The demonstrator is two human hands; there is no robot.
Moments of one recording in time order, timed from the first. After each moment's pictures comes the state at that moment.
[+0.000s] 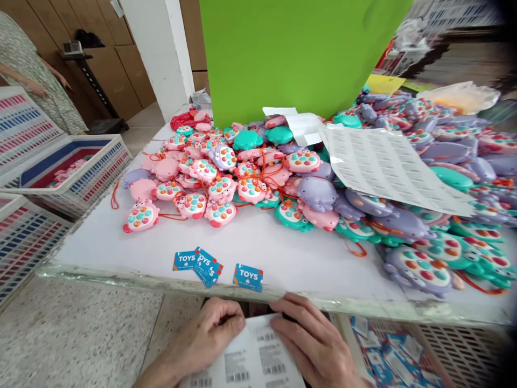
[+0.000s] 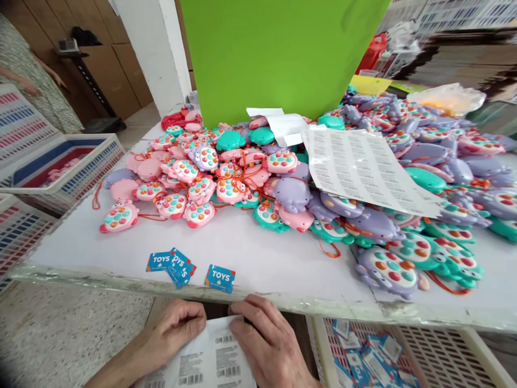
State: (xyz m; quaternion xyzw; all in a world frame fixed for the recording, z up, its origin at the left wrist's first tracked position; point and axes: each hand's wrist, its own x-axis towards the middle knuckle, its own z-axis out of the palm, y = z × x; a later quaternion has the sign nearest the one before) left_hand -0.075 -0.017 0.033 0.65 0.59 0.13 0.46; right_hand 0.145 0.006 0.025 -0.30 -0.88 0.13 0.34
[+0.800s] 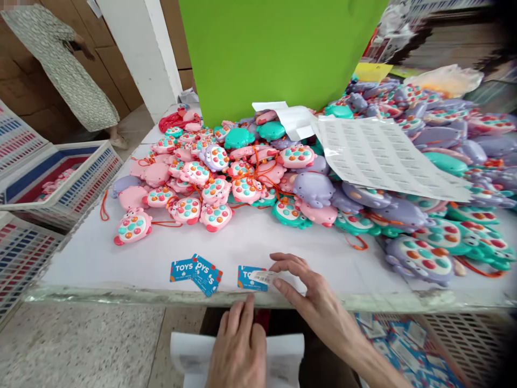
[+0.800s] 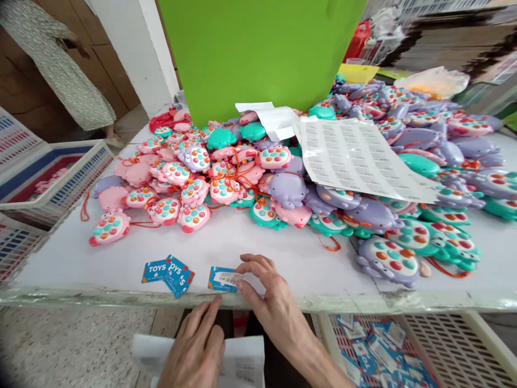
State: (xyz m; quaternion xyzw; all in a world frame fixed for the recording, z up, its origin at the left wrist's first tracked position) left_hand -0.035 -0.040 -0.002 0.83 0.53 0.15 0.00; right_hand 0.130 0.054 0.031 -0.50 -0.71 0.38 0.31
